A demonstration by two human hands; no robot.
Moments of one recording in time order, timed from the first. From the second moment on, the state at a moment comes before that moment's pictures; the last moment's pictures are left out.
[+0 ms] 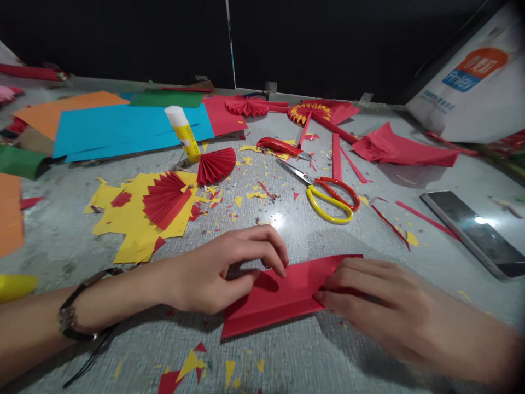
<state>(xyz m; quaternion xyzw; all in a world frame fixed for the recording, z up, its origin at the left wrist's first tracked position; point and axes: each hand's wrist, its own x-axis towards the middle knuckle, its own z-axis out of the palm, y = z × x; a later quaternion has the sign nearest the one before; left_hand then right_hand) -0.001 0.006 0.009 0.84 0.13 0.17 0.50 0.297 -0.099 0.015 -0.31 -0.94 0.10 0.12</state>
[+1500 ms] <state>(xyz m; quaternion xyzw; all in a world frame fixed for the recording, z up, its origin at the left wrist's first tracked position) 0.000 -0.001 0.006 0.93 -0.02 0.10 0.35 0.283 -0.099 0.016 -0.27 -0.95 0.07 0.14</state>
